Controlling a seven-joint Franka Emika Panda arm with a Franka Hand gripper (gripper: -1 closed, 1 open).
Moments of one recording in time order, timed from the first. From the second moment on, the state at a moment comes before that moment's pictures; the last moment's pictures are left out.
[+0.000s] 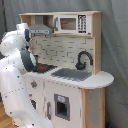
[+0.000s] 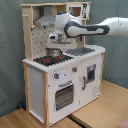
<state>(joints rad) -1.92 -0.50 2.43 -1.17 0.14 1.60 -0.93</state>
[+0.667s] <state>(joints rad) -1.91 -0.43 2.43 -1.18 0.08 1.43 -0.82</state>
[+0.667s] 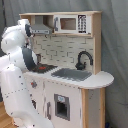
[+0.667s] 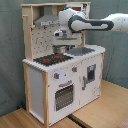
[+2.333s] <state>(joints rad) -1.80 -0.15 2.43 -1.53 -0.12 1.35 -0.56</state>
